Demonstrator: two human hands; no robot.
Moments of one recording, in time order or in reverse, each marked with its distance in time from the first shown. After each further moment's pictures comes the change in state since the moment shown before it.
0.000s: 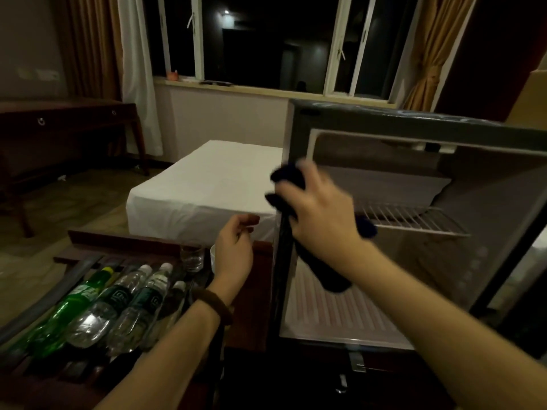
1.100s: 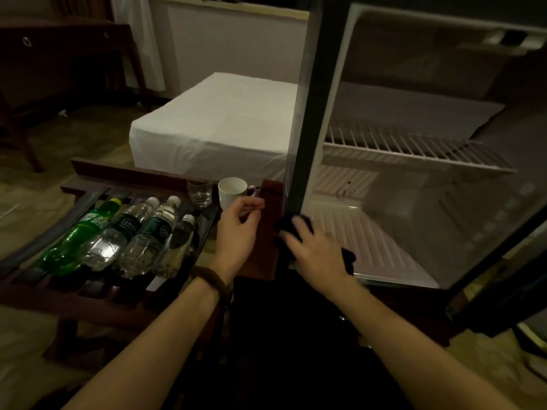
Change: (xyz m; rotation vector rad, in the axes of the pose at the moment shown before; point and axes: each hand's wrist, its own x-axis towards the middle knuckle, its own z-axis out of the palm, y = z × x) left_hand -0.051 -0.072 -0.015 -0.036 -0.048 -0.199; right_hand -0.161 -0.035 0.109 0.074 -0.252 -0.022
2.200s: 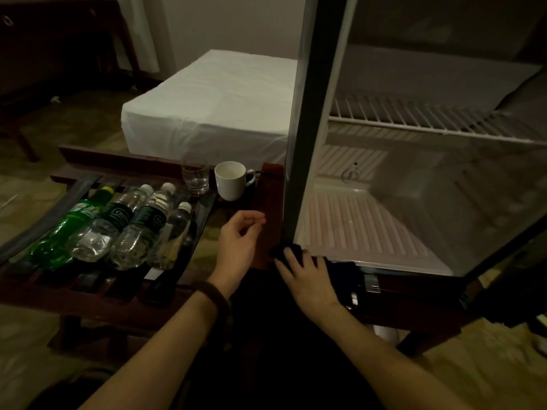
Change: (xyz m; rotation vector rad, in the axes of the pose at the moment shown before) left_hand -0.016 -0.043 0.005 0.011 -0.029 -0.192; right_hand -0.063 -0.025 0.064 -0.189 -0.372 0.003
